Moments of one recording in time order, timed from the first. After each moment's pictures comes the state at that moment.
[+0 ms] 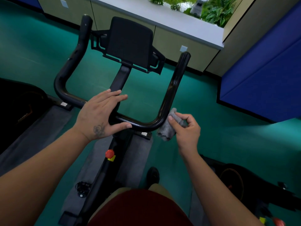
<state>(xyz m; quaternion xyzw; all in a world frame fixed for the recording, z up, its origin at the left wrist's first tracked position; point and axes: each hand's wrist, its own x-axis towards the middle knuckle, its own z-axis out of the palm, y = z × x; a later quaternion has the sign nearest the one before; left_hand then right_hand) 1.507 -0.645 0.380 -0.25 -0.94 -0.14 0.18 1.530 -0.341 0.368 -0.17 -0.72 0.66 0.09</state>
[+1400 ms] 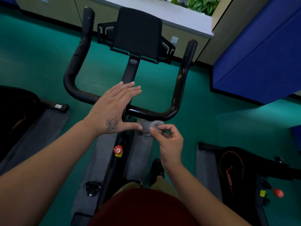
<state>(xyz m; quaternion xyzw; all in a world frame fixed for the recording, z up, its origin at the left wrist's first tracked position) 1.503 -0.673 0.389 -0.35 -0.92 -0.17 0.10 1.608 -0.459 0.355 -0.24 -0.64 0.73 0.06</state>
